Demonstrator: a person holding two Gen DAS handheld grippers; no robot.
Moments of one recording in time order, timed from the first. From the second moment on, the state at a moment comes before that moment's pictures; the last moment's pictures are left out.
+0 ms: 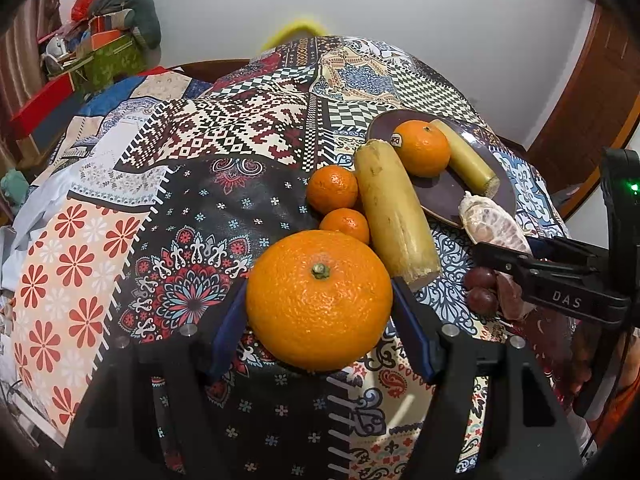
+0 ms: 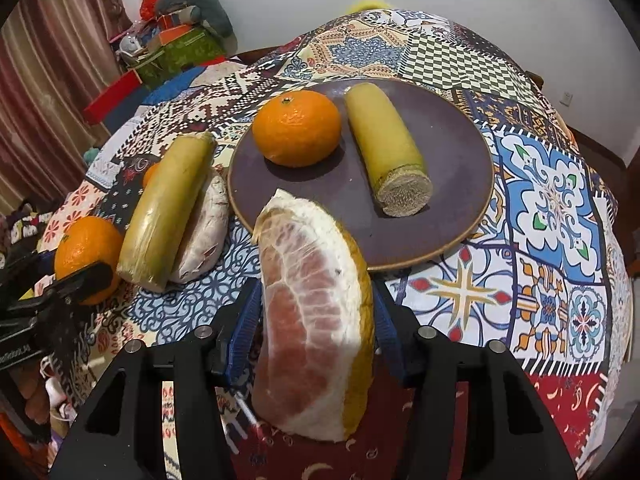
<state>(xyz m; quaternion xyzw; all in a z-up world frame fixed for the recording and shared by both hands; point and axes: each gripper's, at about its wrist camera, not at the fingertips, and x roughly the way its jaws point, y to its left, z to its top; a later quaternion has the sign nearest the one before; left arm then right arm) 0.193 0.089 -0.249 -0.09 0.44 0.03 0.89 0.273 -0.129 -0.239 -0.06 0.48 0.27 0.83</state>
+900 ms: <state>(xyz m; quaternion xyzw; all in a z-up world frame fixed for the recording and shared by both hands) 0.192 0.059 -0.192 -0.07 0.40 0.02 0.91 0.246 -0.162 -0.192 -0.05 0.41 0.27 0.87</state>
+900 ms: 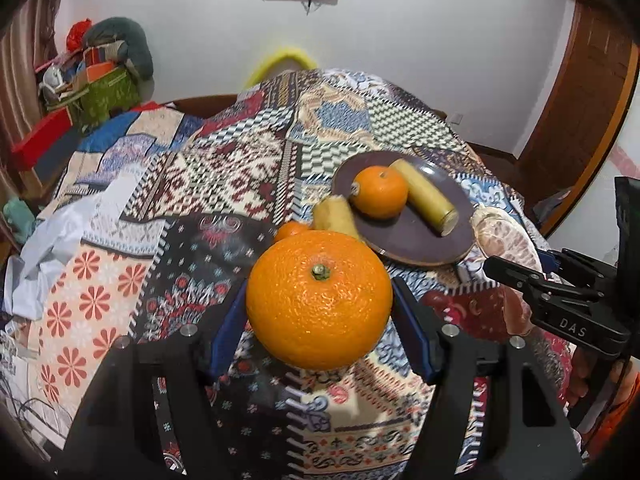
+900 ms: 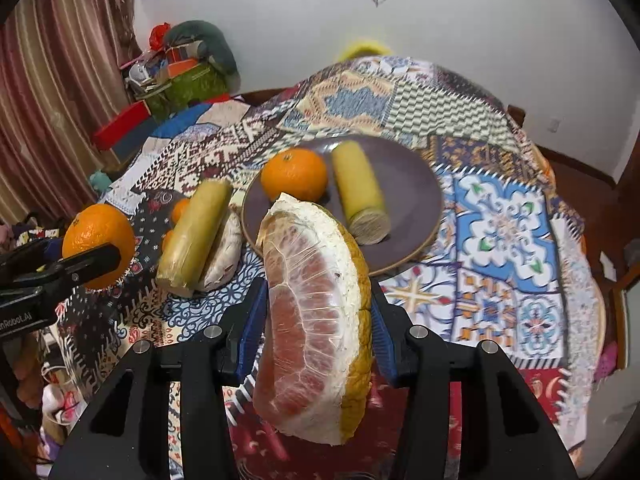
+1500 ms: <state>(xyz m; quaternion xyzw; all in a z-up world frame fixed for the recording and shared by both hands) 0.257 -0.001 -0.194 -0.03 0.40 -0.04 0.92 0.255 -0.212 -0.167 -0.02 0.37 0.23 0.90</state>
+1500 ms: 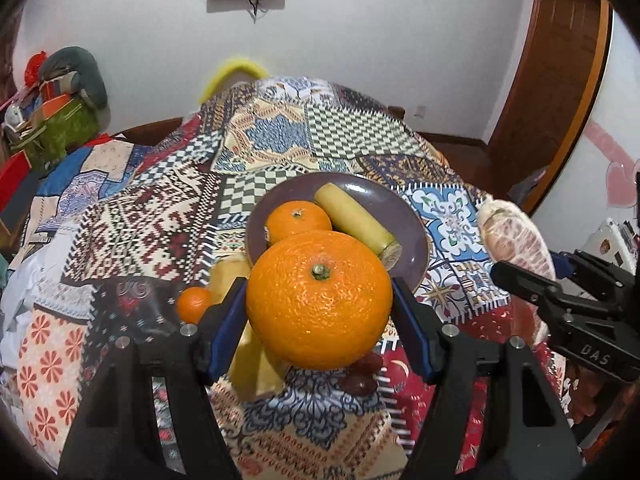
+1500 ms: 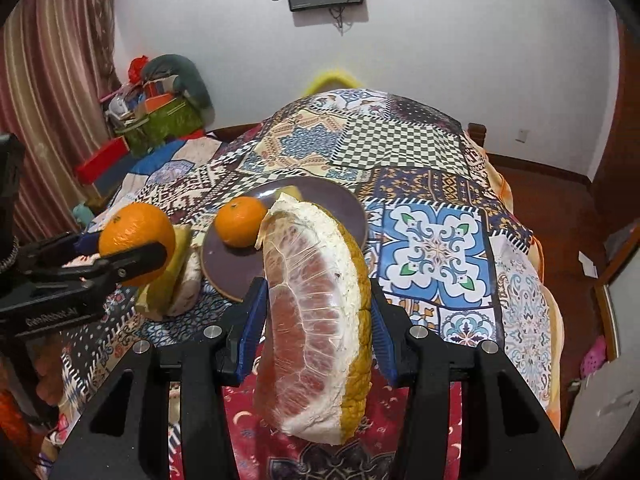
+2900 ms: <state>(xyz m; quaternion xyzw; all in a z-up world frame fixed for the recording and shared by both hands) 0.344 0.002 -0.245 -0.07 0.48 -0.05 0.87 0.309 -0.201 -0.191 -0.03 0.40 0.23 0.89</state>
